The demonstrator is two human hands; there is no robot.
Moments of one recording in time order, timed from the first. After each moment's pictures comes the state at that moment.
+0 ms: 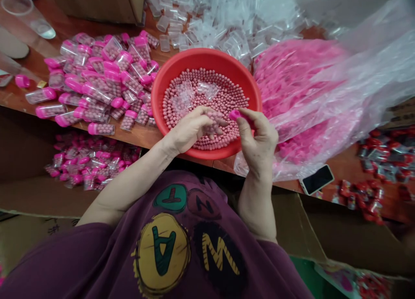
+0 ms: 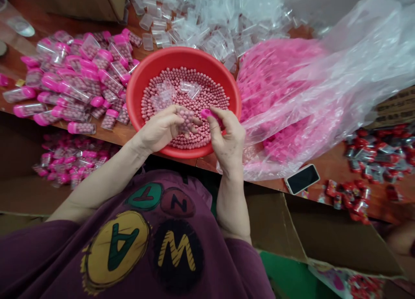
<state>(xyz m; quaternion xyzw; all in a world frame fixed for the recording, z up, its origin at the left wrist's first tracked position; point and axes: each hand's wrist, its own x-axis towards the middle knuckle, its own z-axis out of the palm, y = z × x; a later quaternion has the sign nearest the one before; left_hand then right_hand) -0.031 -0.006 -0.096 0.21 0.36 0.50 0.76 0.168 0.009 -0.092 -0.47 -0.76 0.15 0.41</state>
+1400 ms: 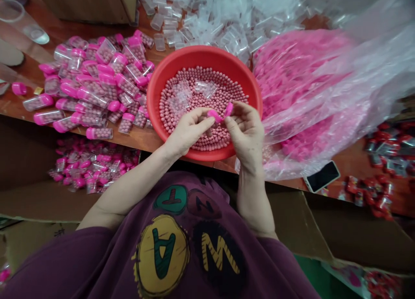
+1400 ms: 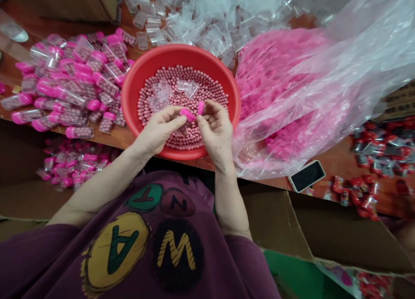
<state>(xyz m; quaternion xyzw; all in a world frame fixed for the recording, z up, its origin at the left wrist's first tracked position) -0.024 -0.006 -0.101 0.29 0.43 0.53 0.67 0.154 0.020 -0.125 -0.43 -0.73 0.28 0.44</state>
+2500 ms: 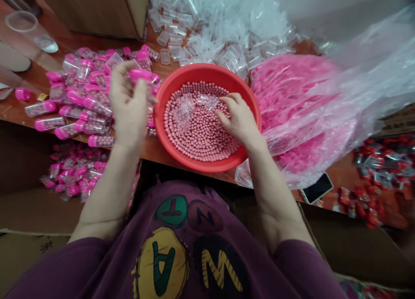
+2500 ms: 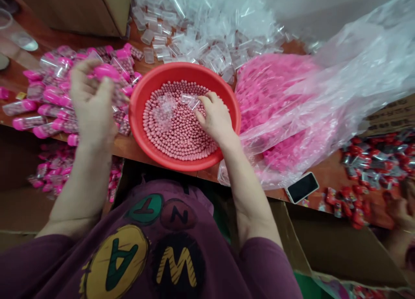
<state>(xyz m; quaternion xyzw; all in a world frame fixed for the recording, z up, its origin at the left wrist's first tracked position) -0.143 0.026 -0.102 0.34 0.57 0.68 0.32 0.143 0.112 -0.118 -0.43 -0.87 0.15 0.18</state>
